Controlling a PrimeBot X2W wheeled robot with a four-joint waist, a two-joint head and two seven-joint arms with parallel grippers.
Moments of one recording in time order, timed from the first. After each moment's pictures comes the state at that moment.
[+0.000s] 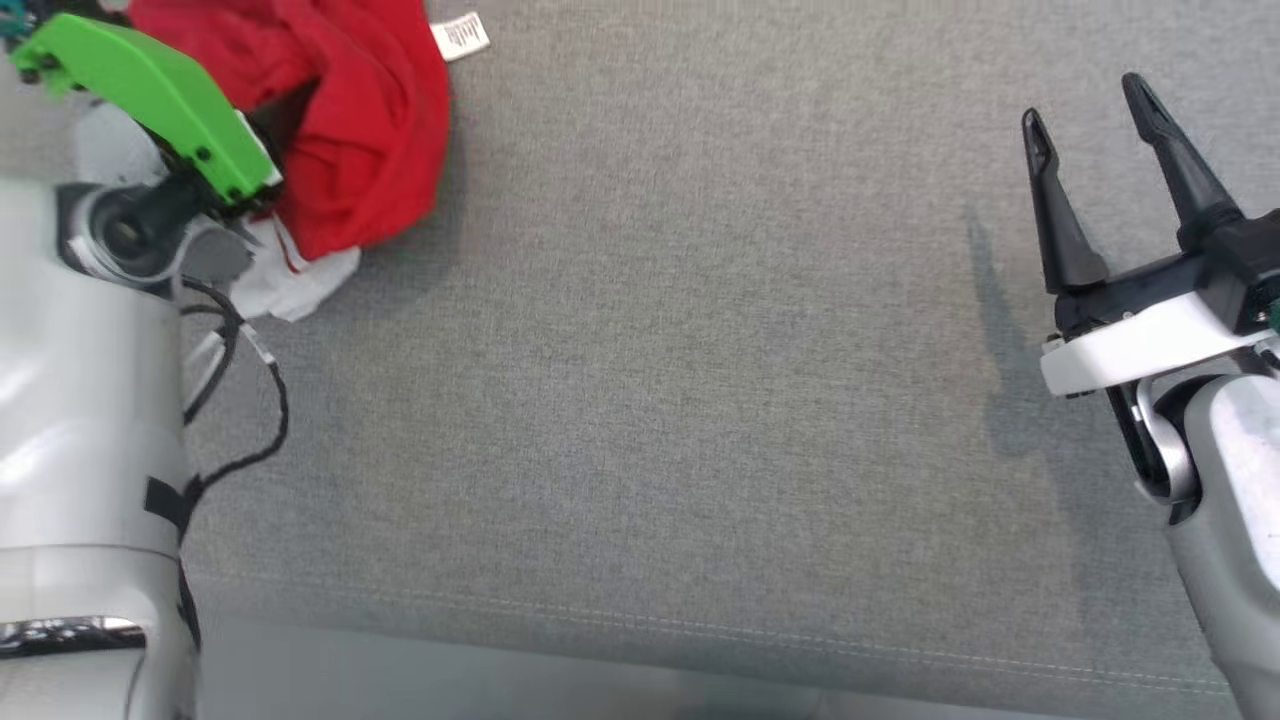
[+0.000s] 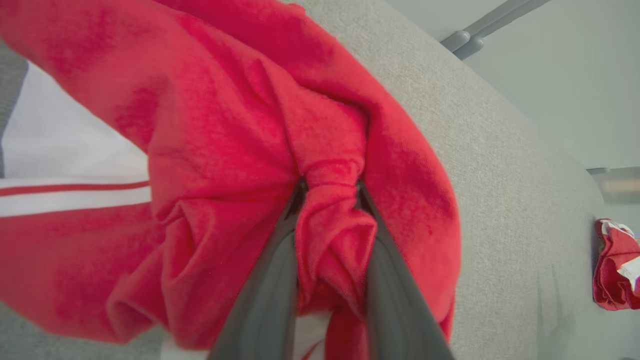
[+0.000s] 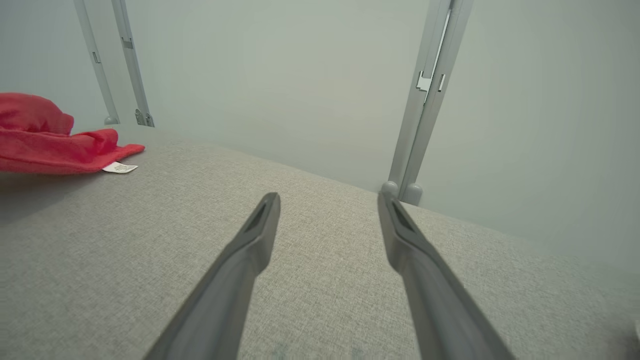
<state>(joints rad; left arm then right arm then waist) -1.00 0.11 -0.06 0.78 -0.83 -0.10 0.64 -0.36 -0.32 0.22 0.02 0.12 0.01 -0.20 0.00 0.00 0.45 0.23</state>
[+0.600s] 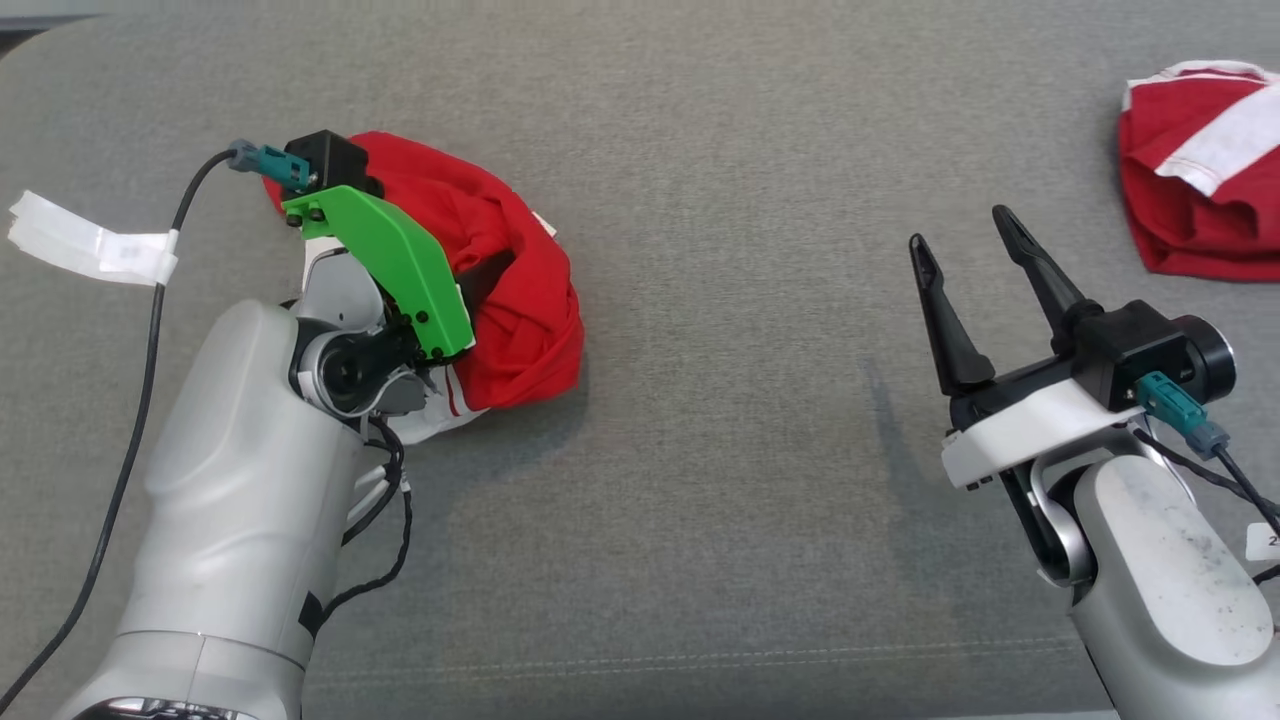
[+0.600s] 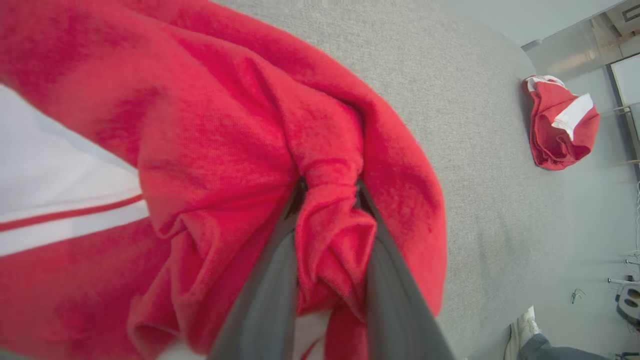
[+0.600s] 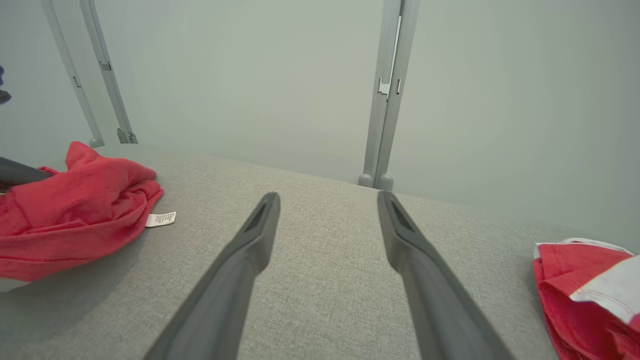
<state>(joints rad) -0.80 0.00 -0.28 0.72 -0.82 -0.12 0.60 -0.27 -0.21 0.30 0.13 0.15 0.00 -0.23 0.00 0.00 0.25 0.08</state>
